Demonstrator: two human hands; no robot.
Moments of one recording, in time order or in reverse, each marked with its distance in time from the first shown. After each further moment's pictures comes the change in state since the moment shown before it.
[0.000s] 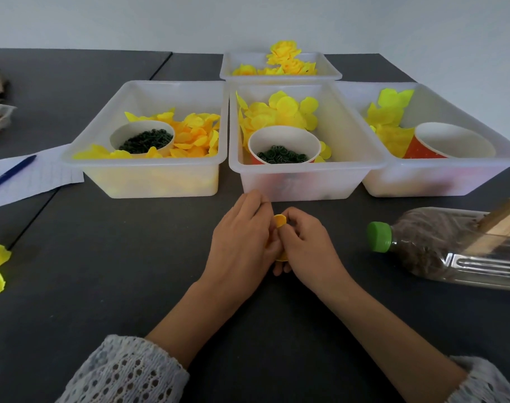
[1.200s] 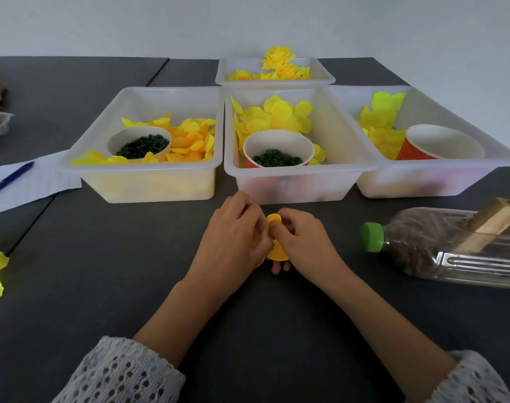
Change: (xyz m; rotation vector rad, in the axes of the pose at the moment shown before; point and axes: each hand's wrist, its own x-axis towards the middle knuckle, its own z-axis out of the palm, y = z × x) left_hand 0.002 -0.018 0.000 -0.048 -0.021 0.060; right_hand 0.010 0.002 -0.009 -0.116 -0.073 -0.042
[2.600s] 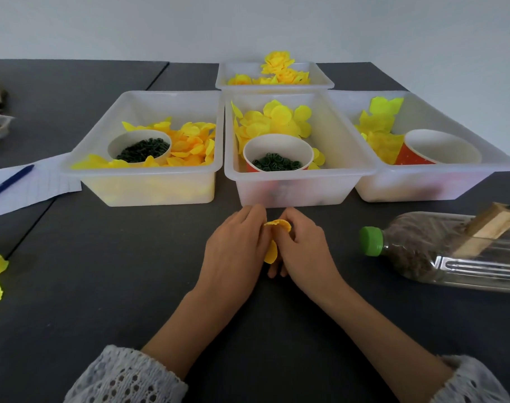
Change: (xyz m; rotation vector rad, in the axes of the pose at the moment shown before) left_hand -0.001 0.015 0.001 0.013 0.002 -0.124; right_hand -0.007 -0.001 0.009 0.054 0.150 0.010
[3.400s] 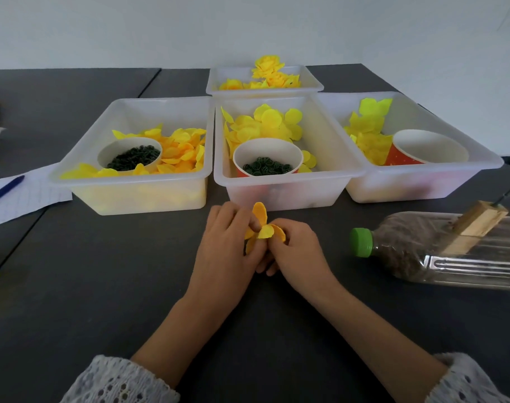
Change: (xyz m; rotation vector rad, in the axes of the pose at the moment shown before) left_hand -0.002 -0.007 0.007 -0.102 0.129 0.063; right_hand 0.001 0.002 -0.006 0.172 -0.086 0.009
